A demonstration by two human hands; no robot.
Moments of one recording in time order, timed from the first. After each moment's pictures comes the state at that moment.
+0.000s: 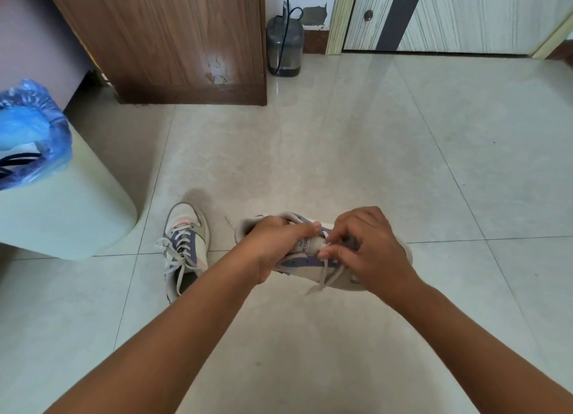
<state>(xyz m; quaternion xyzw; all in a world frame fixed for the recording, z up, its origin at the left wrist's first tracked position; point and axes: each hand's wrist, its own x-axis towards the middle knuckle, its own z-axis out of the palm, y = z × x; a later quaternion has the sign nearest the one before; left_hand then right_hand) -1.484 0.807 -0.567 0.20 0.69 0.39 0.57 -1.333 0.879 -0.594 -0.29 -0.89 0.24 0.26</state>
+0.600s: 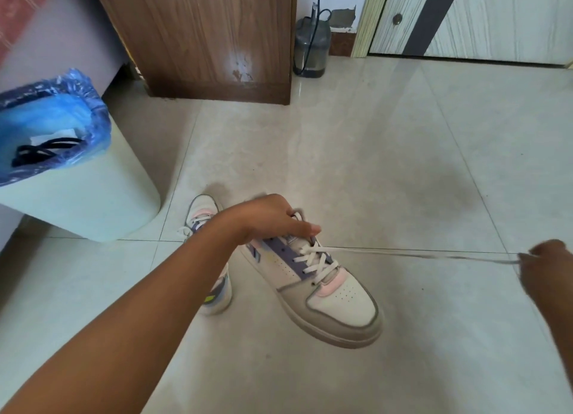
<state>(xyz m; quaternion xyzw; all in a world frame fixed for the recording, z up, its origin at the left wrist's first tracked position) -1.536 0.805 -0.551 0.43 0.78 0.11 0.45 -1.157 0.995 -0.633 -0.79 -0.60 0.11 0.03</state>
